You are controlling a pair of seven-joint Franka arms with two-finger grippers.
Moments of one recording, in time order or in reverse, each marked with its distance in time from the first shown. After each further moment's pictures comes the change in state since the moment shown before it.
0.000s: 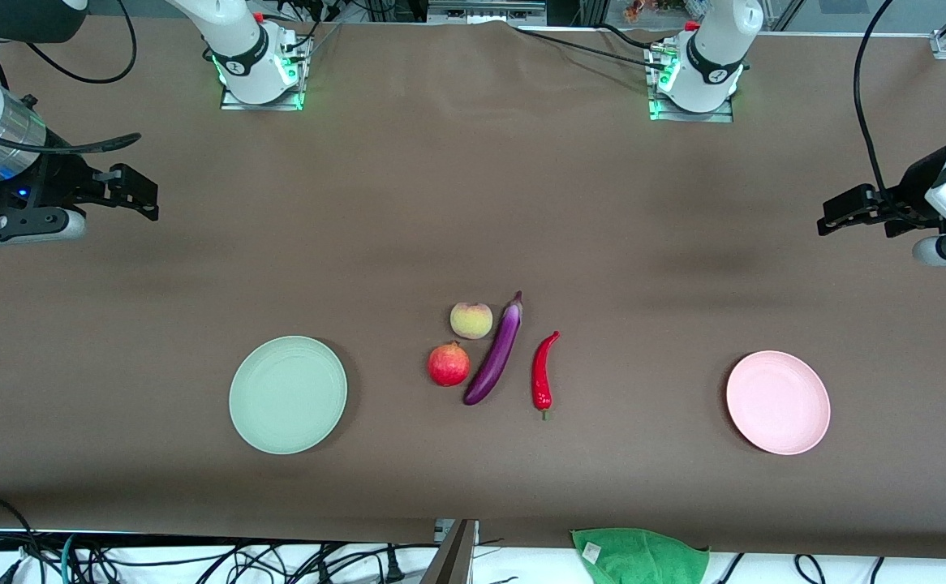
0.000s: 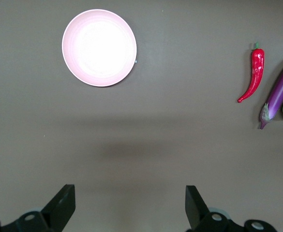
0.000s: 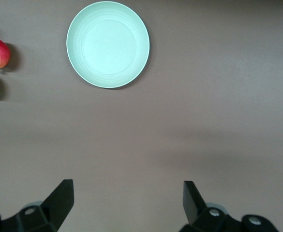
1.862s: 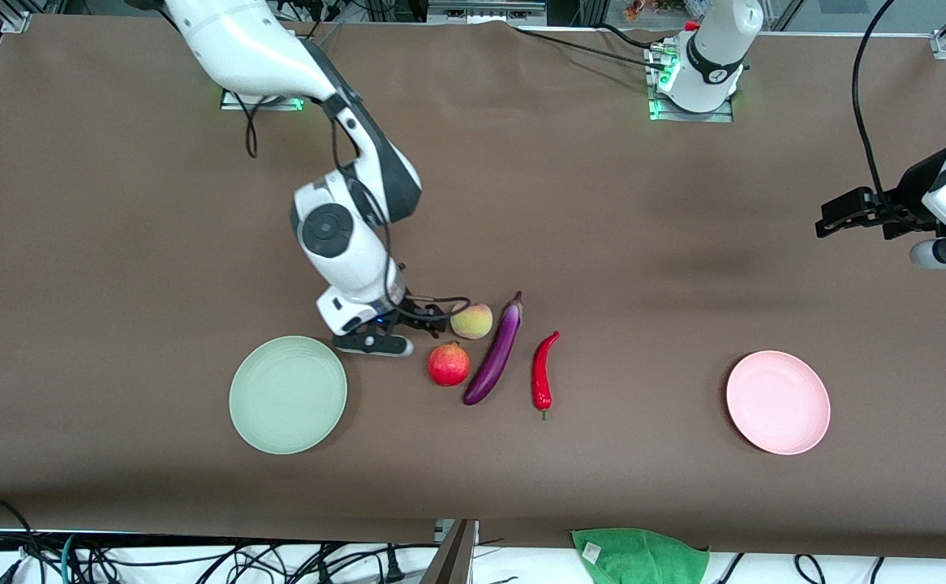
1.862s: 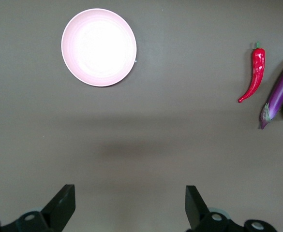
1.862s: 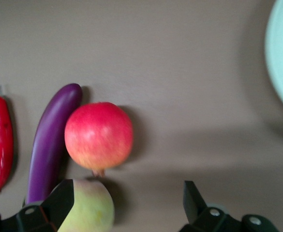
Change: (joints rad) left arm -0.001 0.006 0.000 0.002 0.000 0.001 0.000; right arm 0.418 0.664 0.013 0.059 0.169 0.892 0.617
